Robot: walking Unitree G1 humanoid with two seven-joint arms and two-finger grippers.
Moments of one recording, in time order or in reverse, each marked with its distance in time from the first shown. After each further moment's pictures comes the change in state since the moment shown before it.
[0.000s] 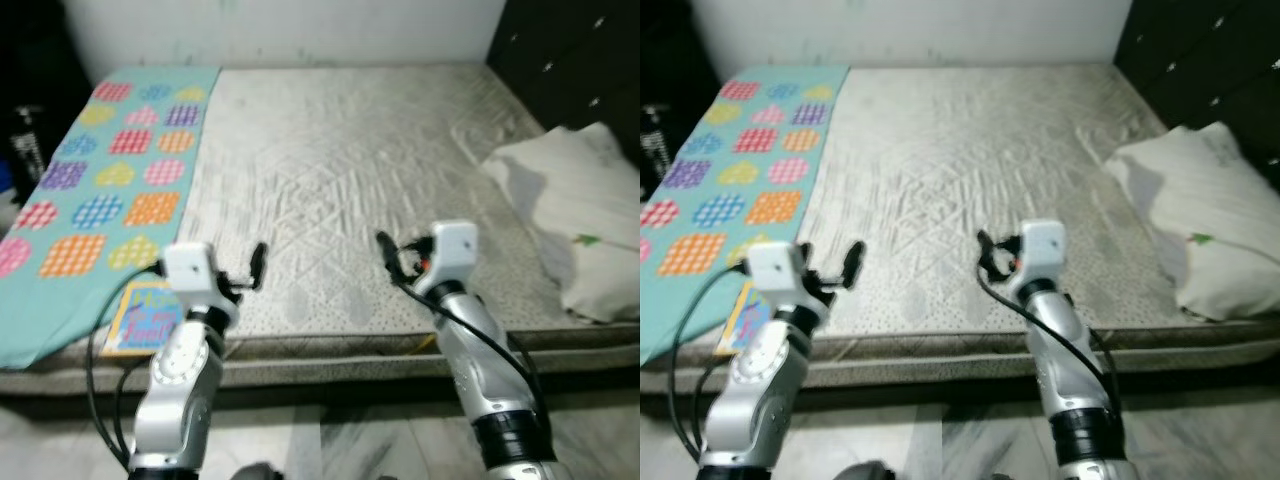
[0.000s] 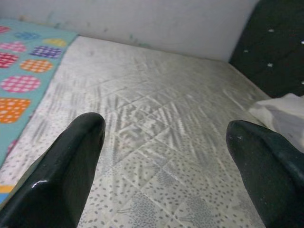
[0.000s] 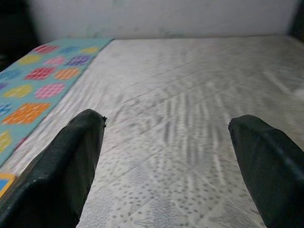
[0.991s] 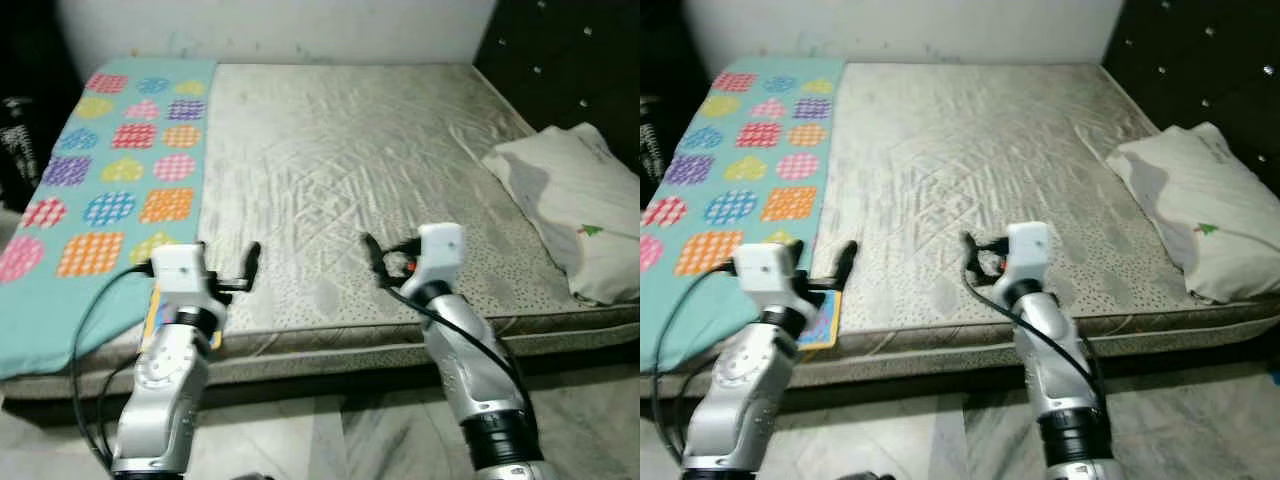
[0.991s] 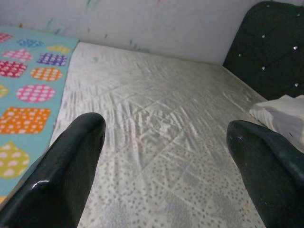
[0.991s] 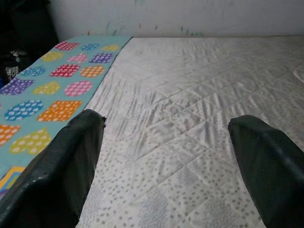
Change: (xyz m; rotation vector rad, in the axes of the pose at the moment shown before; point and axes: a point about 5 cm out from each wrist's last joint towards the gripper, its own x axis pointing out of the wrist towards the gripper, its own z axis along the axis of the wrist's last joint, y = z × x) left arm -0.003 0.007 0.005 0.010 -0.030 -0.039; right arm 0.004 0.016 0.002 0.000 -0.003 0.070
